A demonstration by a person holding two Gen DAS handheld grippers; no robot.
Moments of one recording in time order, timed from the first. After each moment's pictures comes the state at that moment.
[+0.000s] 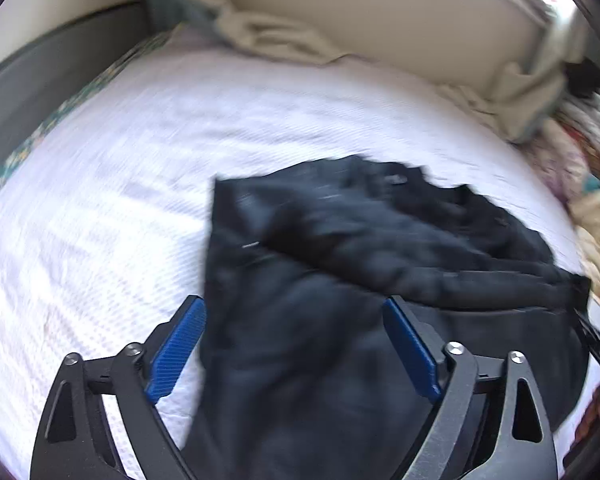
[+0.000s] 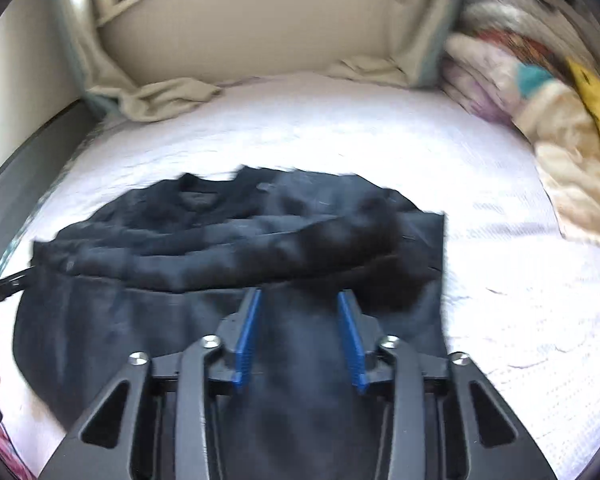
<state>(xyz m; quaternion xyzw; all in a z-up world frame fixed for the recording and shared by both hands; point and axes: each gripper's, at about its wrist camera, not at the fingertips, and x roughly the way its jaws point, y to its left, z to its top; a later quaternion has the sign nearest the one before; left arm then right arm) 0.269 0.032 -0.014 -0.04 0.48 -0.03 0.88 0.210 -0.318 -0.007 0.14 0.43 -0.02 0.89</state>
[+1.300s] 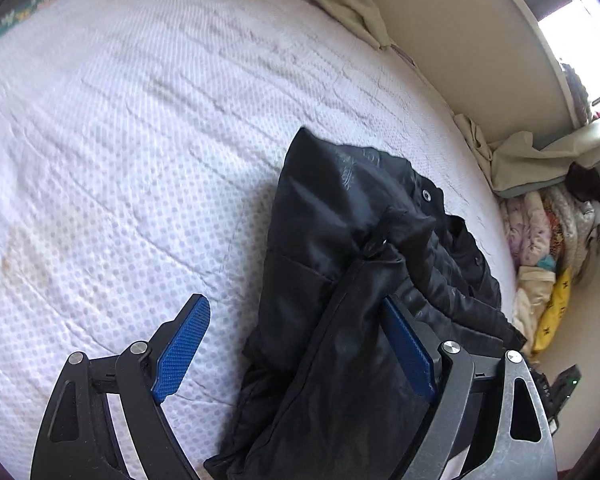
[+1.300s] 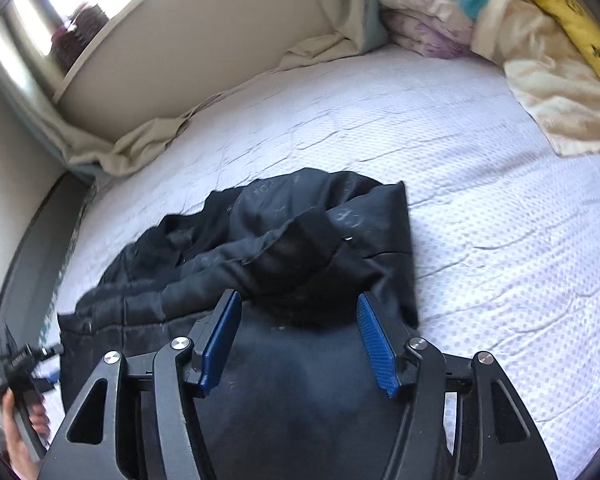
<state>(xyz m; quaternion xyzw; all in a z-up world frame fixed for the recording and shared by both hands) 0.279 0.133 -0.042 -0.25 0.55 -0.09 0.79 0.197 -0.368 -0.007 0.30 0.41 -0.02 0.86</state>
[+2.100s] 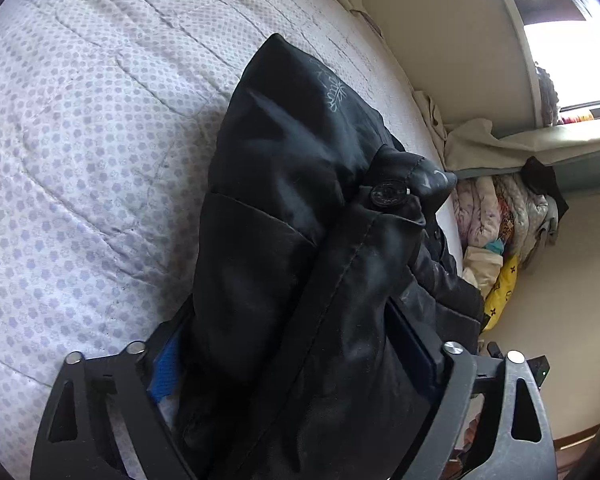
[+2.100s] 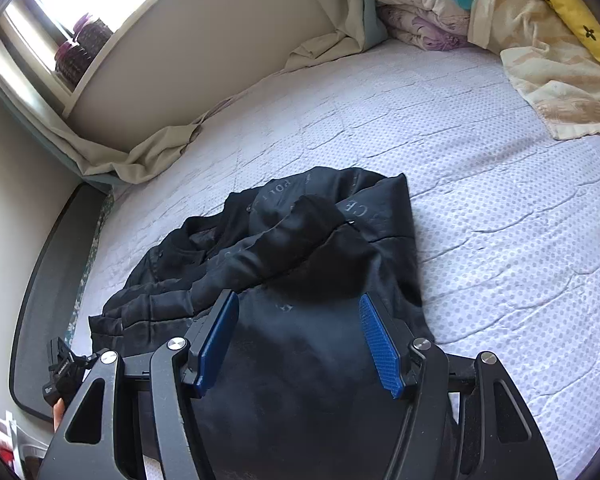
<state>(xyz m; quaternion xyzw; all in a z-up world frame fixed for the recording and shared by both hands) 0.283 0.114 -0.093 -0.33 0.56 -0.20 0.73 0.184 -0.361 0.008 0.32 0.40 0.01 0.86</state>
